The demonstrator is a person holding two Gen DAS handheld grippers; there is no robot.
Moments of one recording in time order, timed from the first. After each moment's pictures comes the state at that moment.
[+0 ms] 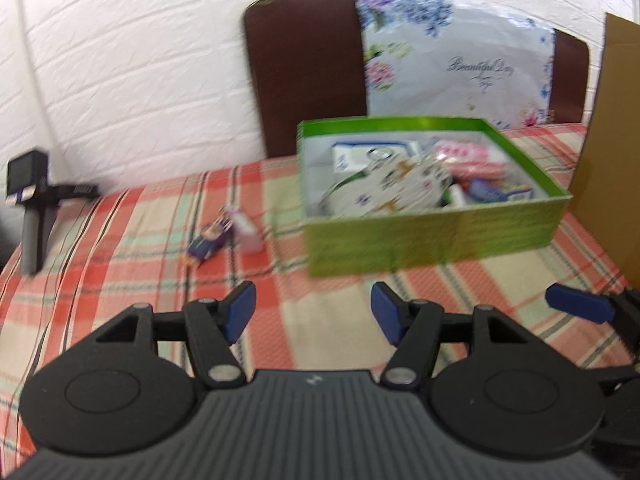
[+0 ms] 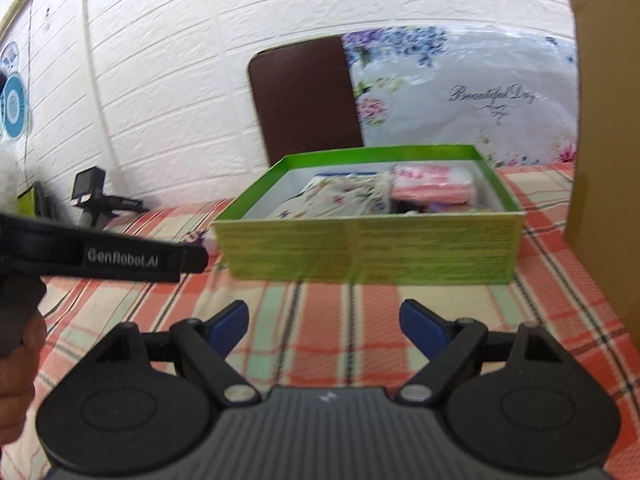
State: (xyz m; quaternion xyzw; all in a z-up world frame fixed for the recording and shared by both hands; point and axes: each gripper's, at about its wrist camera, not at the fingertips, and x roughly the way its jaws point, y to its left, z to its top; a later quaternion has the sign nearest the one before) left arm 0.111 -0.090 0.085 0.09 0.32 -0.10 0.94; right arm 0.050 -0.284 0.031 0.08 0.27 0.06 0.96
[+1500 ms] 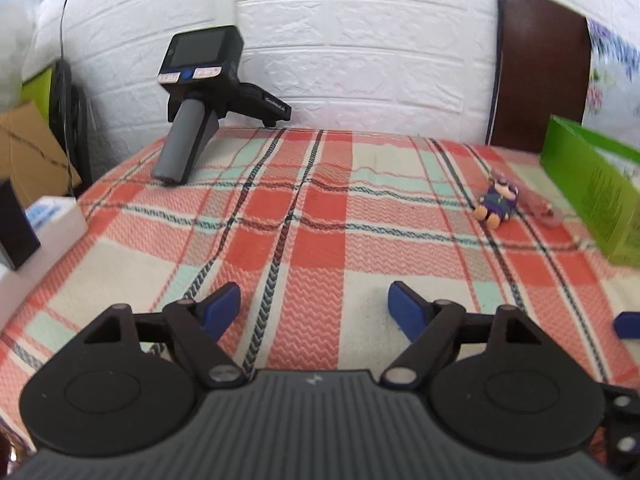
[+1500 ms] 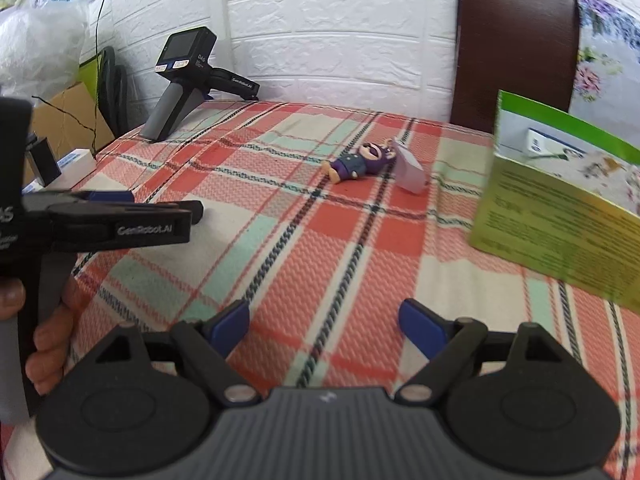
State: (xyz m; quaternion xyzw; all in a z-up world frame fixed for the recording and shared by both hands) left arm 0.159 0.110 0.014 0.00 0.28 0.04 0.96; right arm 0.132 -0.106 -0.004 -0.05 0.35 0.17 0.92
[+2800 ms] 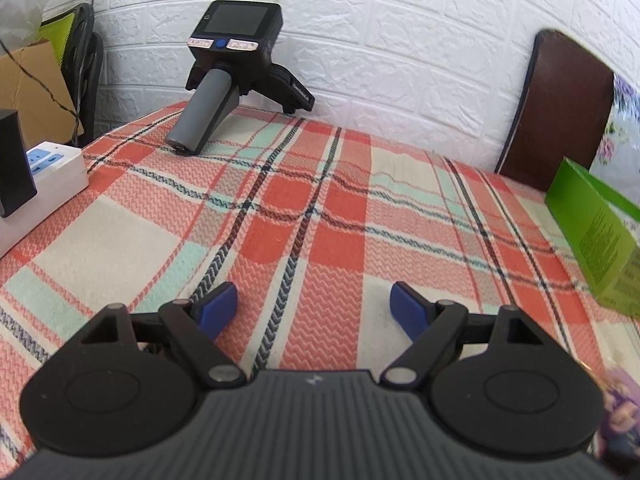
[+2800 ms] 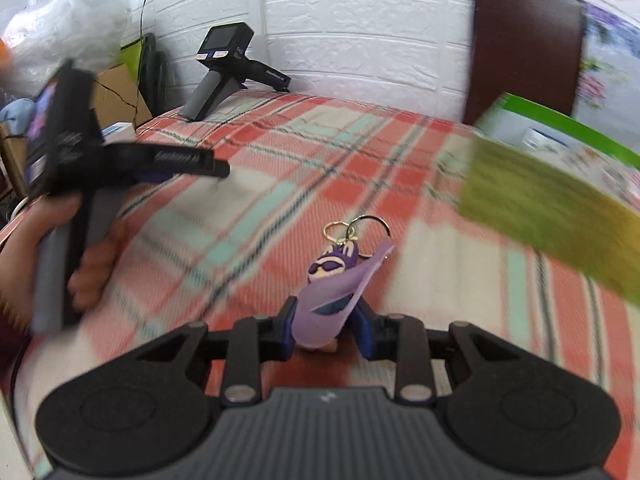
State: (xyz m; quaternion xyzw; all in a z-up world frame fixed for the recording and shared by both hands) left arm 0.163 0.130 0.009 -0.08 0.29 0.03 0.95; right arm 0.064 -0.154 0.006 -0.06 0.35 0.21 0.91
